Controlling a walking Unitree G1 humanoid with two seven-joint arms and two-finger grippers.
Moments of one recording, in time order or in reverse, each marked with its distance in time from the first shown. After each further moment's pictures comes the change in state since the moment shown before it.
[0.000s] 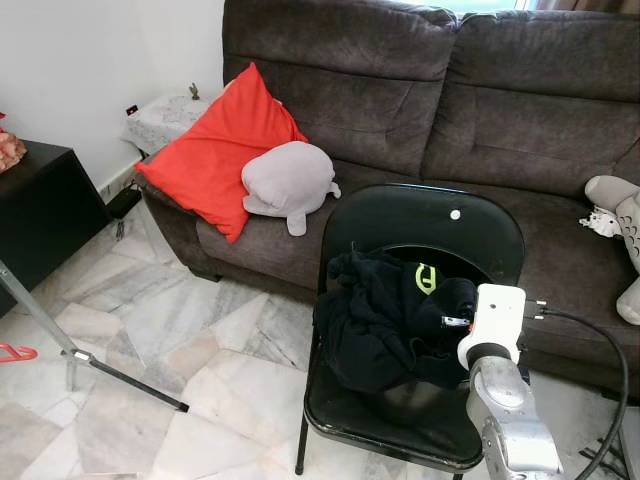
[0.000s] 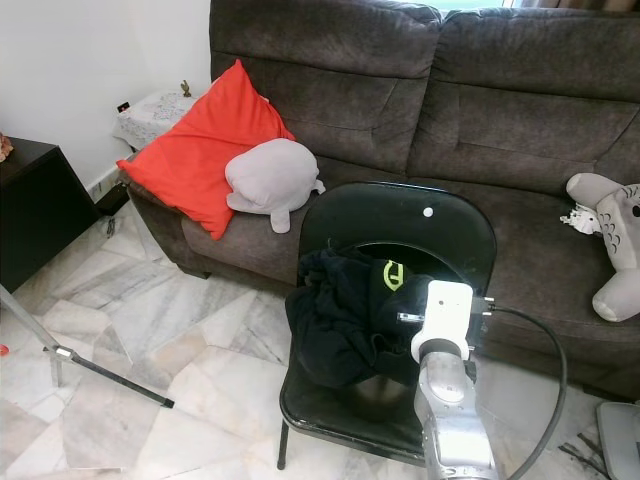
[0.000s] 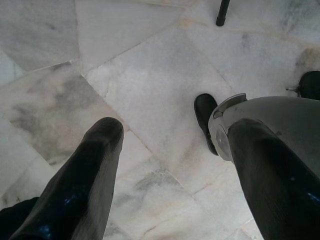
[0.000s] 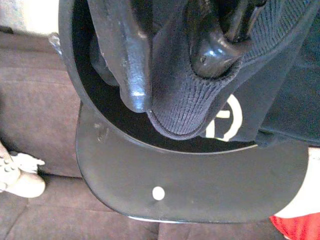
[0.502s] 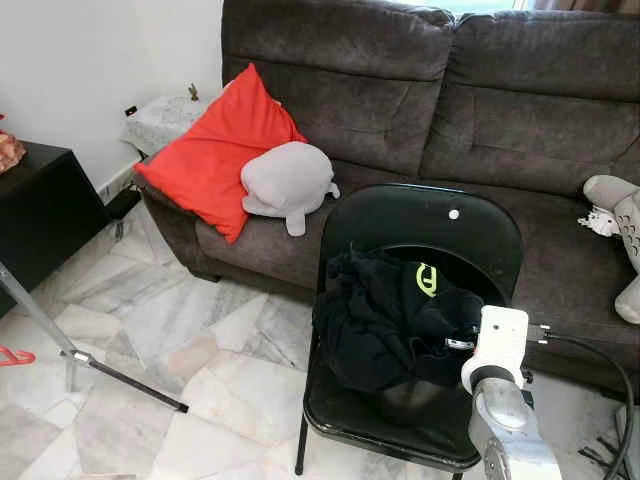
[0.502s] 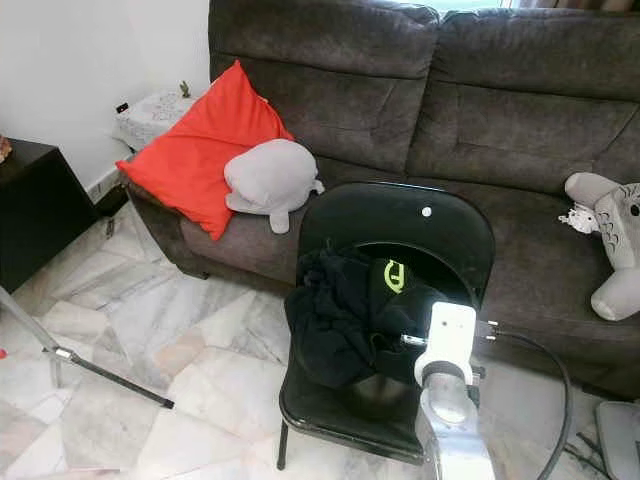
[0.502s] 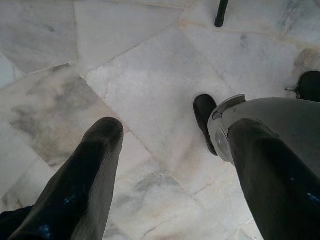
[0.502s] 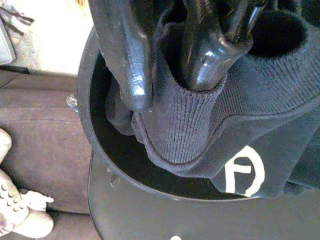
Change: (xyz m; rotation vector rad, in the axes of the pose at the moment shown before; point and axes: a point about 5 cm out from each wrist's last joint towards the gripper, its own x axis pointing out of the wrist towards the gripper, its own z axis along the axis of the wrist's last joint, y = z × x) left arm 0.000 0.000 0.000 0.001 -0.001 -0.003; right arm -0.012 -0.005 -0.023 0.001 0.129 -0.038
